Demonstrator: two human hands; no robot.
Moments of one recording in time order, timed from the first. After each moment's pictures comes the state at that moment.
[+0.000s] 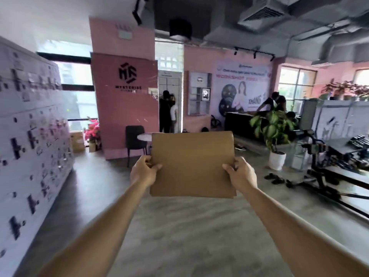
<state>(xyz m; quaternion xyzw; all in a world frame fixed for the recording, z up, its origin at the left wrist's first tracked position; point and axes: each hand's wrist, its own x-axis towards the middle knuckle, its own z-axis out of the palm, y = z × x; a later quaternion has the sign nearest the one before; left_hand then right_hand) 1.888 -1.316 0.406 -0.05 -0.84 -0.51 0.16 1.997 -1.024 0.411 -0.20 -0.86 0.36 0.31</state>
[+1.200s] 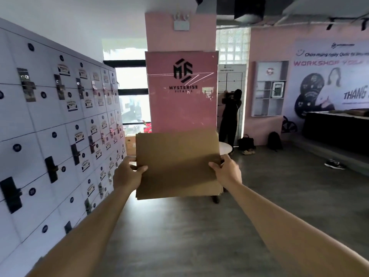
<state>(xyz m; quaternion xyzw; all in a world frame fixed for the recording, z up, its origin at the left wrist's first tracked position) 1.251 -1.514 0.416 0.12 -0.85 -0.41 0.30 1.221 -1.208 0.413 -0.03 -0.88 0.43 0.19</state>
